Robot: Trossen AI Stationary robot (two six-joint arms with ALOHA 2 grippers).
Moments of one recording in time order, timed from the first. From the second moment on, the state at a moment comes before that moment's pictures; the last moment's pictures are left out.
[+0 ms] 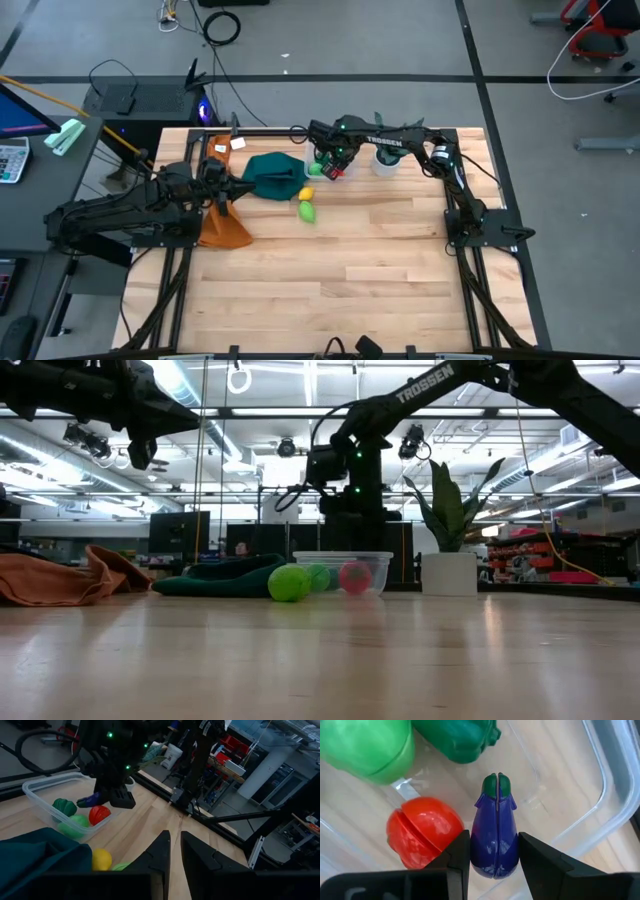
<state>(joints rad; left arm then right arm) 0.27 0.45 0.36 -0.01 0.07 -0.51 -0.44 2.21 1.90 -1.16 0.18 0.21</state>
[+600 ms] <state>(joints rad) 0.27 0.45 0.36 -0.01 0.07 -0.51 -0.44 2.21 1.89 -1.14 0.12 0.18</state>
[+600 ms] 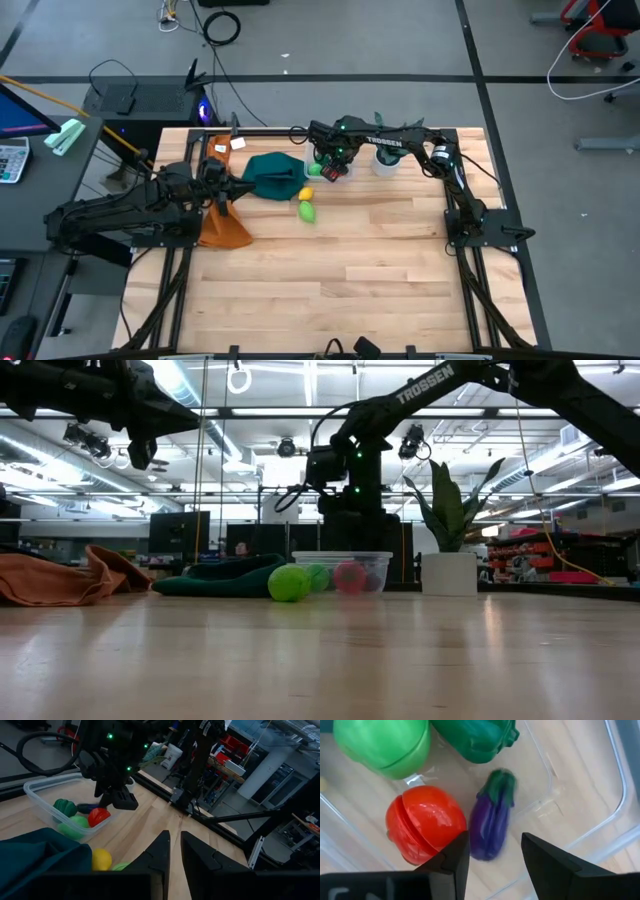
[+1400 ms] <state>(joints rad) 0.27 0.45 0.36 -0.01 0.07 -0.51 -0.41 2.20 2.07 -1.16 0.03 -0.10</state>
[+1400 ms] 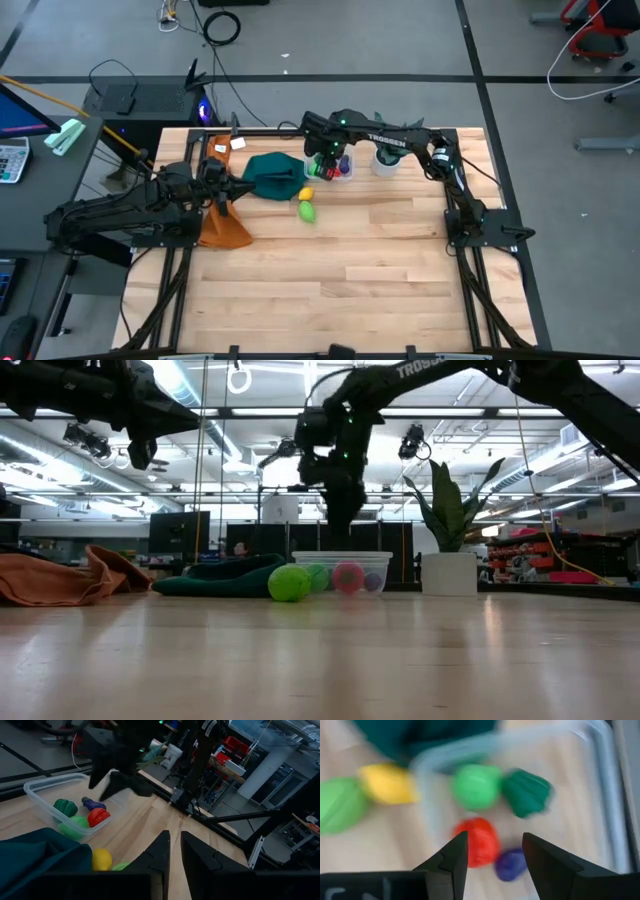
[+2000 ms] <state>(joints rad) 0.27 0.45 0.36 -0.01 0.07 -0.51 -0.14 2.20 2.10 -1.14 -0.10 -0.26</state>
